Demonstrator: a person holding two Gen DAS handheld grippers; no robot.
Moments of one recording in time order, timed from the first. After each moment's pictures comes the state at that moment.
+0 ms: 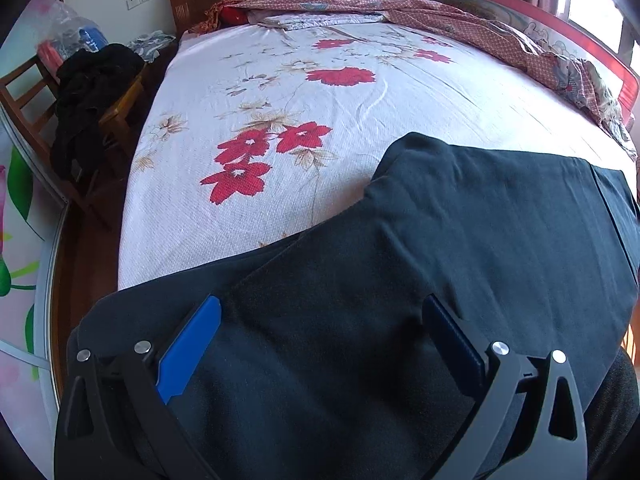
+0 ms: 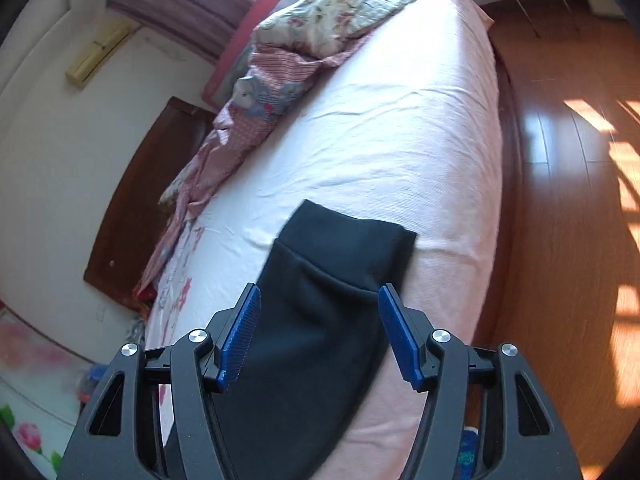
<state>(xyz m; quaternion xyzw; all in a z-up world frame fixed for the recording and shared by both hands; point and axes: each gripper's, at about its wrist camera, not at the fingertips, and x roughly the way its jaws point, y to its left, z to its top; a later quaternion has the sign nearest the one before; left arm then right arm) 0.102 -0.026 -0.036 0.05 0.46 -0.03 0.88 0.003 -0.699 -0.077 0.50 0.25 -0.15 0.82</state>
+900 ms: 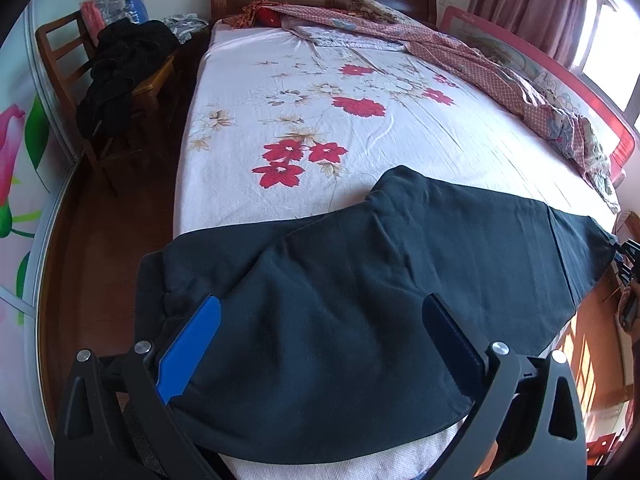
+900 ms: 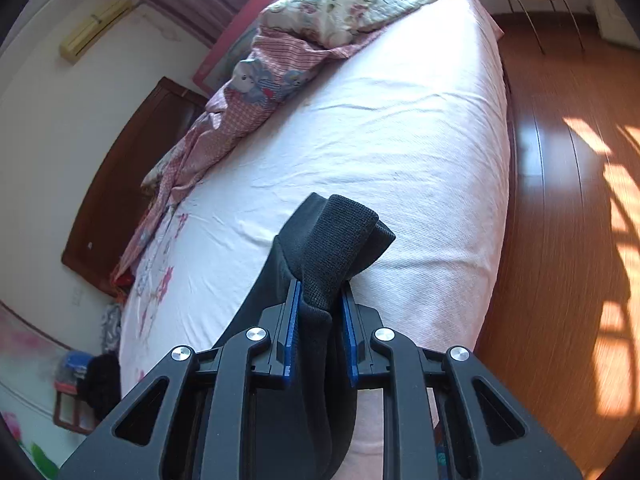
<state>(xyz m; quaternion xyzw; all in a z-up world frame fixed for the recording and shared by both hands) 0.036 0.013 0.028 -0.04 0.45 -0.02 0.89 0.049 -0.654 -0.010 0.37 0.28 -0.16 0.87</state>
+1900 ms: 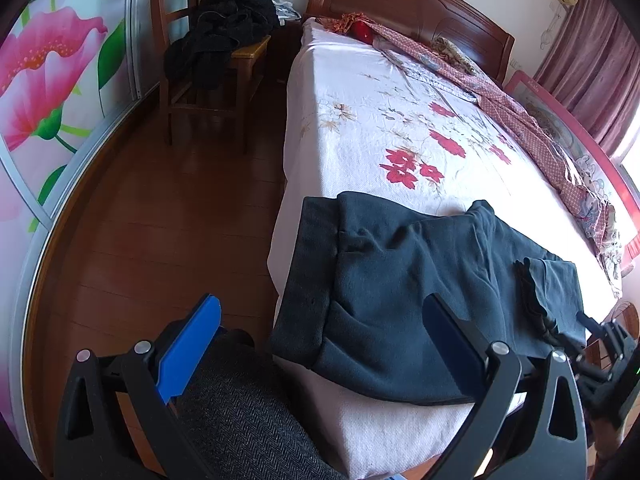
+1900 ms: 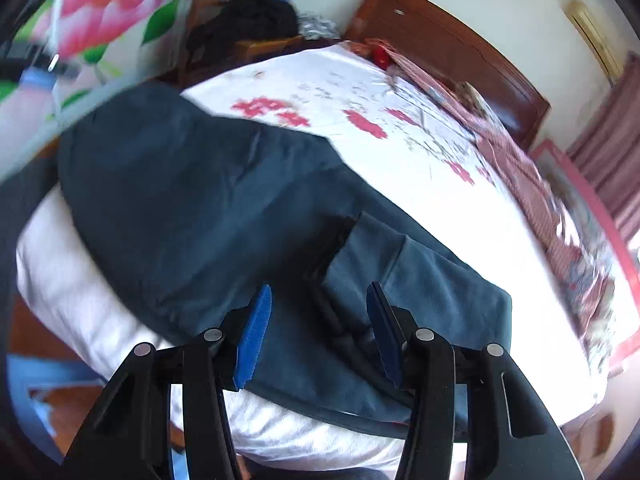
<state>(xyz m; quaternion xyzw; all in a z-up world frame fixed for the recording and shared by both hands) -0.026 0.125 0.009 -0.15 0.43 0.06 0.89 0.003 -0.215 0.013 -0.19 0.37 0.11 0.90</state>
